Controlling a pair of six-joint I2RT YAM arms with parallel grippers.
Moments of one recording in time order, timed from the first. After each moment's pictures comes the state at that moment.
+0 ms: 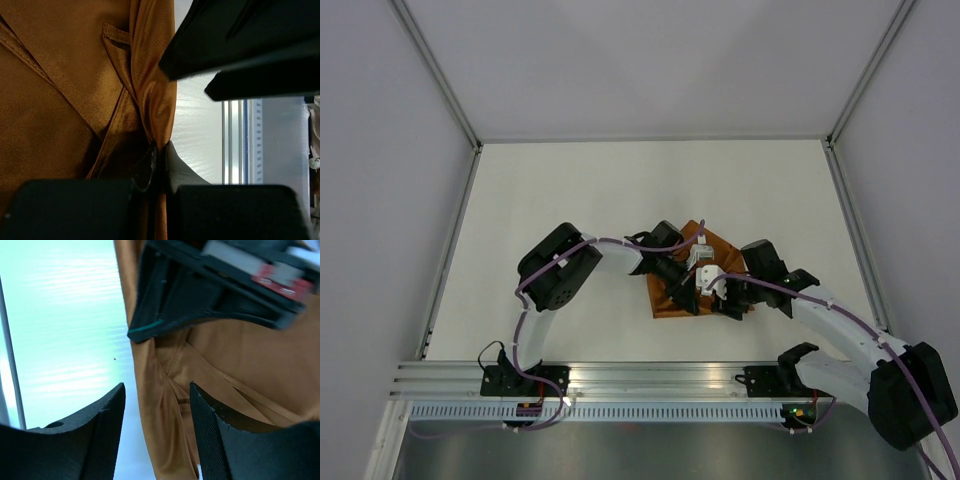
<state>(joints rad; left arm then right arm) -0.84 2.12 1.19 -0.03 1.00 0.01 0.42 1.03 0.55 -0.53 -0.60 -0.92</state>
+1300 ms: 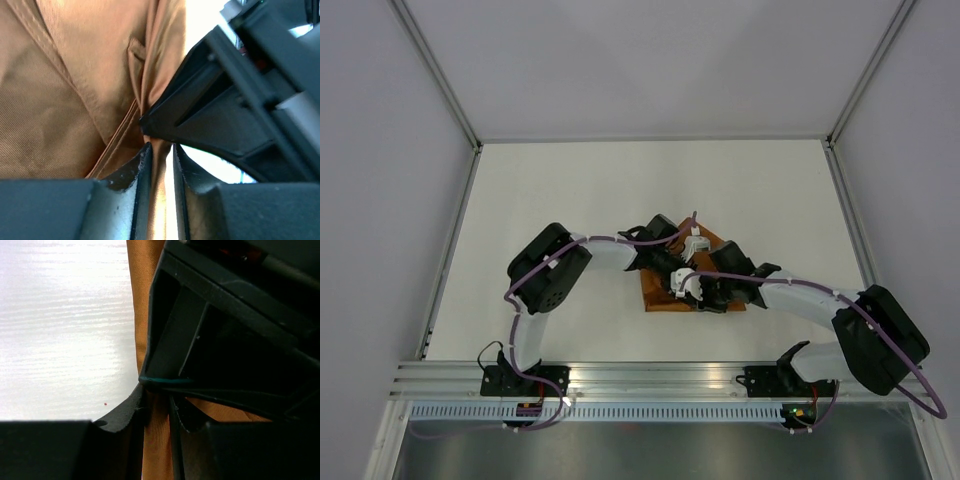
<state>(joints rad) -0.81 2.08 1.20 -0.07 0.92 -0.07 0.62 1.33 0.55 -0.29 -0.47 -0.82</state>
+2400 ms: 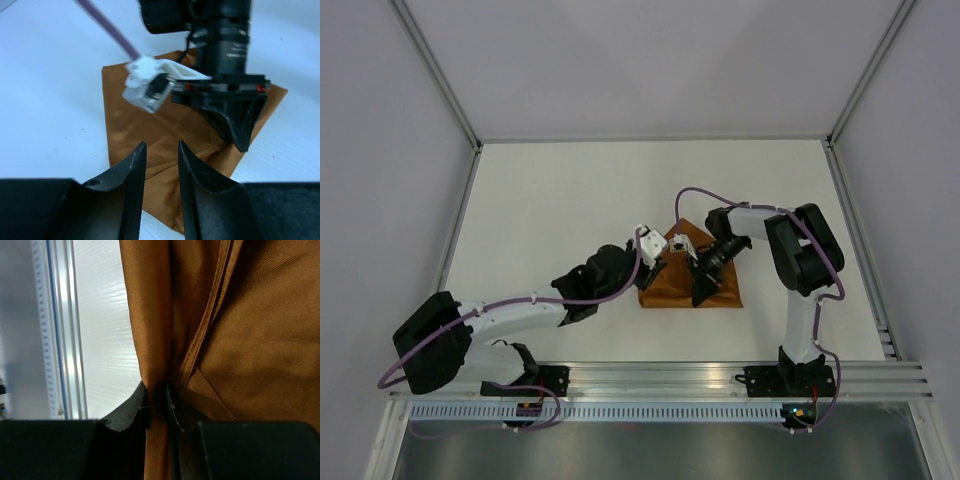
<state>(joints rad) -0.90 1.28 0.65 0.35 -0.06 0.02 0.38 2.01 1.16 -1.00 -0.92 -1.03</state>
